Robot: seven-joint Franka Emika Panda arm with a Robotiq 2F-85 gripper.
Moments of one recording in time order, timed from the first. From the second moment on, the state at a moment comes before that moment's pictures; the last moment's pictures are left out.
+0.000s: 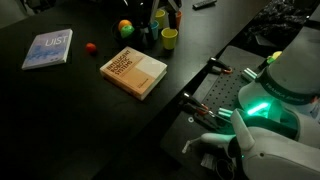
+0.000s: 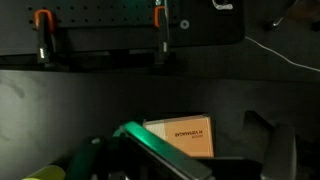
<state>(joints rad) 0.11 -0.32 0.12 -2.57 0.24 1.98 0.12</state>
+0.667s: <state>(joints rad) 0.10 -0.07 0.01 -2.55 0.42 2.07 -0.33</state>
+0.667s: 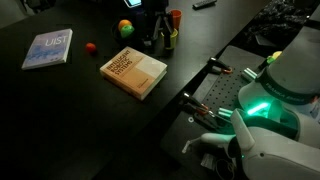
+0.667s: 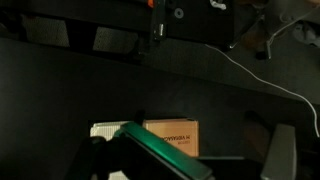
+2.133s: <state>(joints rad) 0.01 0.18 0.02 -2.51 0.45 2.41 -0.50</state>
